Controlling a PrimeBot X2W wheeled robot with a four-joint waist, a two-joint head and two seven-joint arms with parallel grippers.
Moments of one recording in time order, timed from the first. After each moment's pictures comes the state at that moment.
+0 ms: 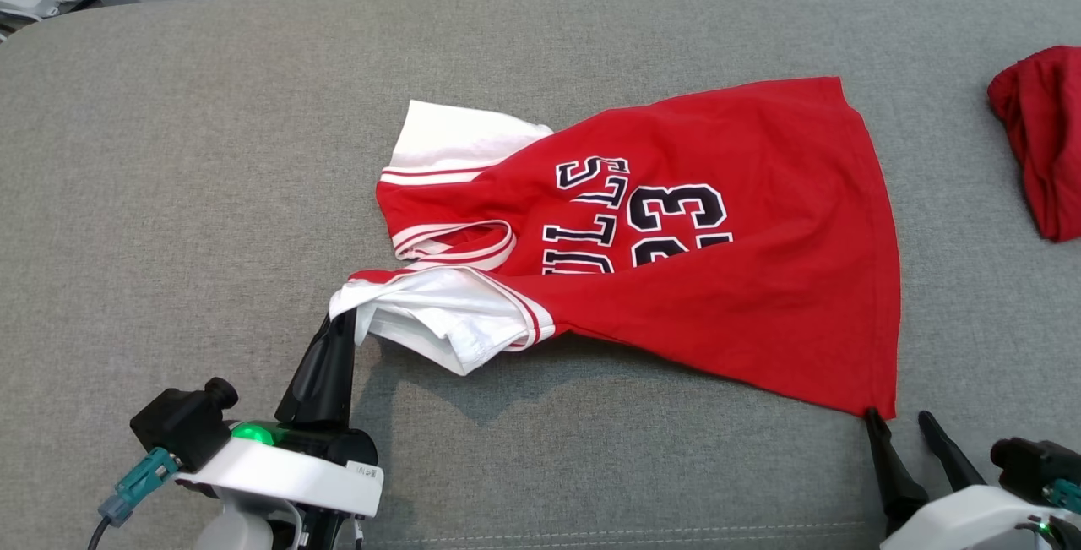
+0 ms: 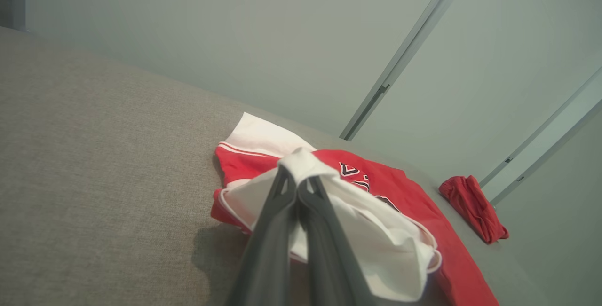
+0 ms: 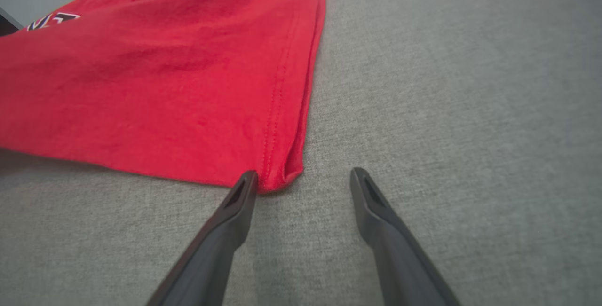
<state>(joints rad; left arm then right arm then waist) -0.11 0.14 -0.22 0.14 -0.66 -0.12 -0.25 -0.11 -0.24 0.22 0.54 0.60 0.13 -0.26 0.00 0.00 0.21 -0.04</state>
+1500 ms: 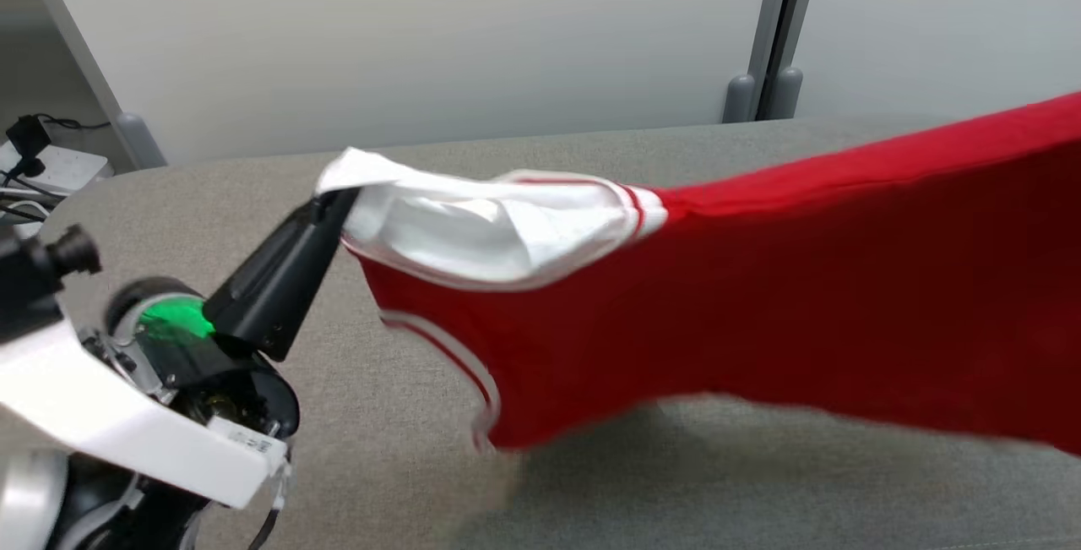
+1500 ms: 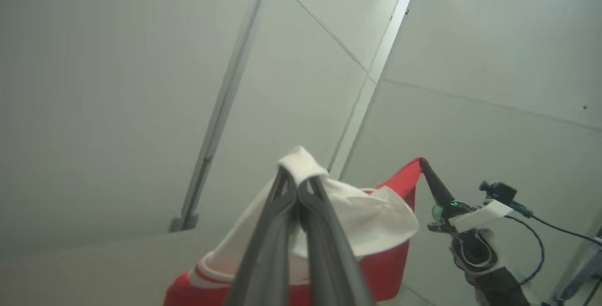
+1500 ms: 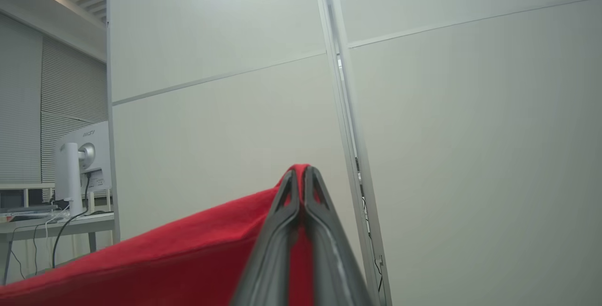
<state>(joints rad) -0.21 0.44 -0.23 -0.52 -1.11 -0.03 0.19 -0.21 -0.46 -0.16 -0.21 0.74 0.13 -0.11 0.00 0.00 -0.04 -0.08</state>
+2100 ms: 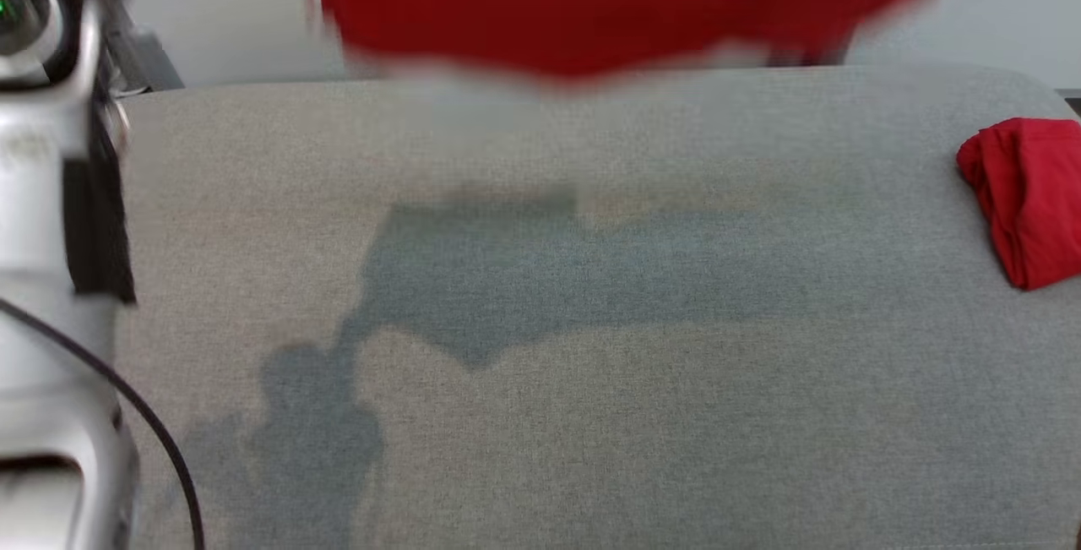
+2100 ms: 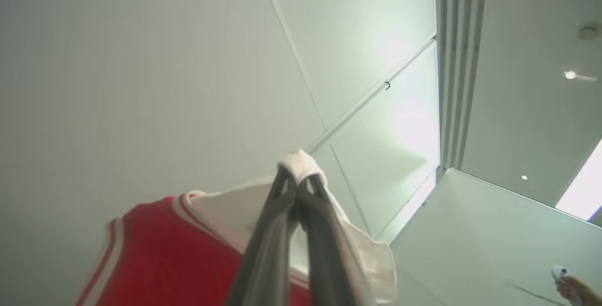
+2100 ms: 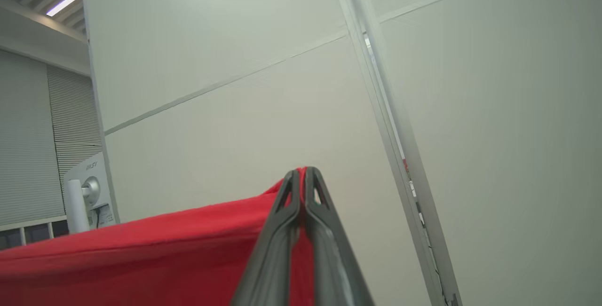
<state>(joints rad) -1.02 0.20 -0.09 0.32 -1.50 0.11 0.14 -1.11 -0.26 -0.01 0.48 0.61 0.13 0.03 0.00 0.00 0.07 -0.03</state>
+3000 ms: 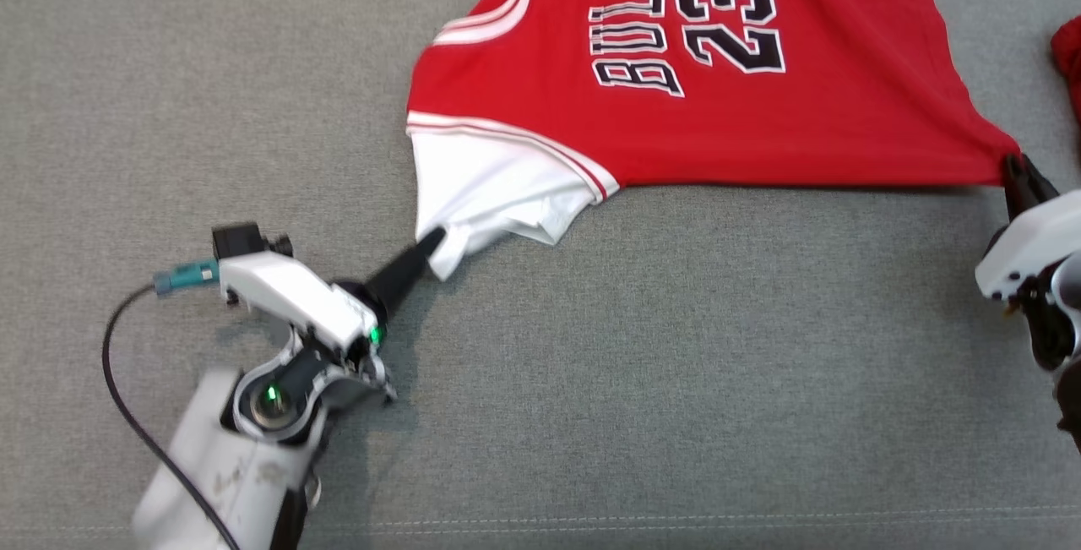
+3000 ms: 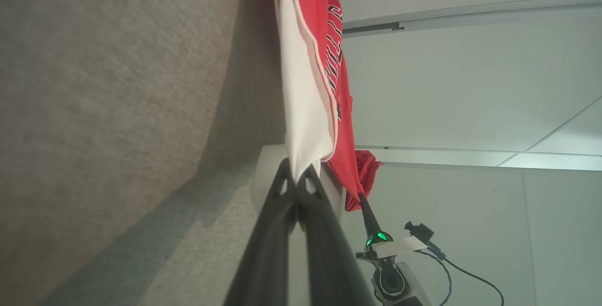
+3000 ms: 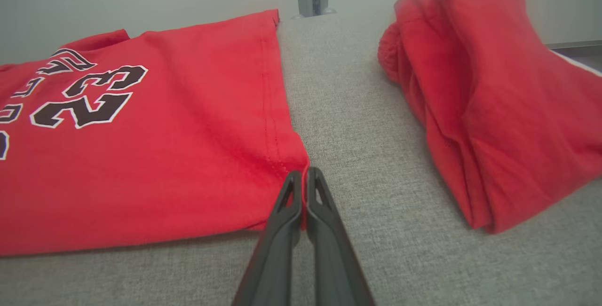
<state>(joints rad) -0.56 0.11 -0.25 0.60 -1.54 -0.12 0.46 -0.86 -0.34 0.34 1.14 0.65 0.13 -0.17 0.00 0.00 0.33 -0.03</state>
